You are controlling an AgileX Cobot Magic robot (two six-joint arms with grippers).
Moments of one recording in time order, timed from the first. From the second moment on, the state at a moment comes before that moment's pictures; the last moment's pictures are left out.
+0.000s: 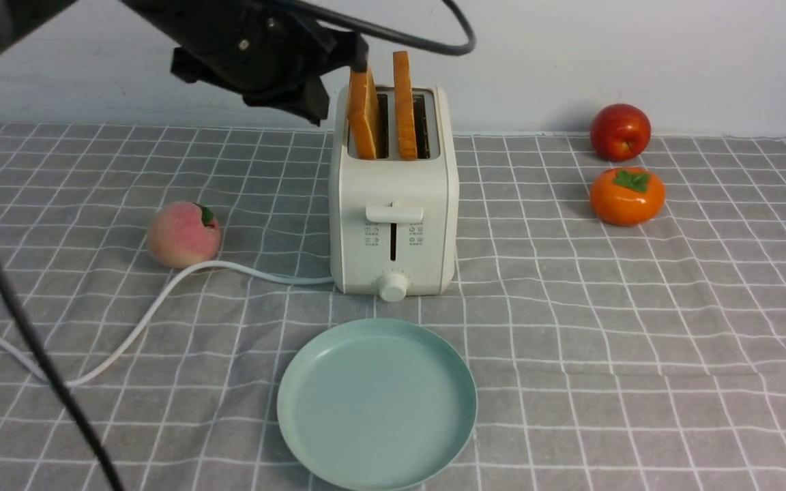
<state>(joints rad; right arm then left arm) 0.03 0.59 -0.81 0.23 0.99 0.00 -0.35 1.85 -1.92 -0.18 0.92 -0.16</state>
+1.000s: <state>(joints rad) 0.03 0.59 -0.80 0.24 0.94 -0.01 -0.36 2.10 -2.10 -0.12 0.67 -0.17</state>
